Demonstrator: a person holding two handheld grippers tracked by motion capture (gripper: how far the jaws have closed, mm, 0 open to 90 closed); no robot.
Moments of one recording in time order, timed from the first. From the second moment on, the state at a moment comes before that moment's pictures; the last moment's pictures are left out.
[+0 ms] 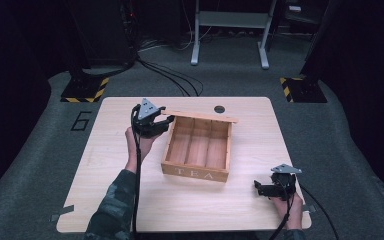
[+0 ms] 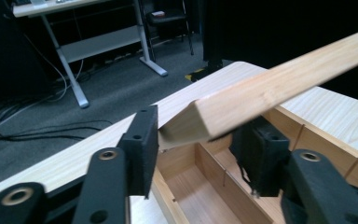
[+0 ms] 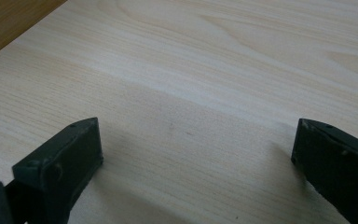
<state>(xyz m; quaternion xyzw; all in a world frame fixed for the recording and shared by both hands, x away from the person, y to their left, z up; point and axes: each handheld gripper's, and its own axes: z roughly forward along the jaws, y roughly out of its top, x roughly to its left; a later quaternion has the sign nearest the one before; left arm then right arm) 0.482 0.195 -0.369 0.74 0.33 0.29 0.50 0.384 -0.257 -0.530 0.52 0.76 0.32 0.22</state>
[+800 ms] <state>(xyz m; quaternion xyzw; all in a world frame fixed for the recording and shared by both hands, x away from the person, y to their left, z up) 0.504 0.194 -0.348 0.76 0.33 0.28 0.49 0.384 -0.257 -0.529 0.52 0.76 0.32 0.22</state>
